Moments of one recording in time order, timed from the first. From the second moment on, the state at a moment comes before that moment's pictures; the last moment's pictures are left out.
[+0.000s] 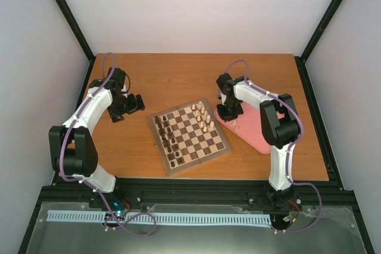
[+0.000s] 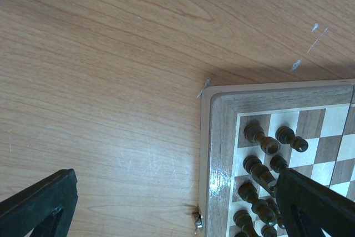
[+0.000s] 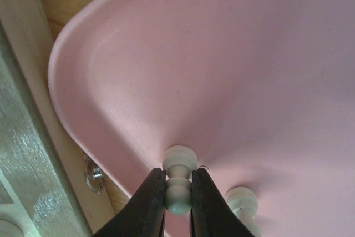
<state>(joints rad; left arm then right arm) -0.07 1.57 1.25 -1.01 0.14 -0.50 0.41 2.04 1.50 -1.00 -0.06 0.16</state>
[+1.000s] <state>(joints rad) -0.07 1.52 1.24 -1.01 0.15 -0.50 0.79 1.83 1.59 -1.16 -0.05 0.31</state>
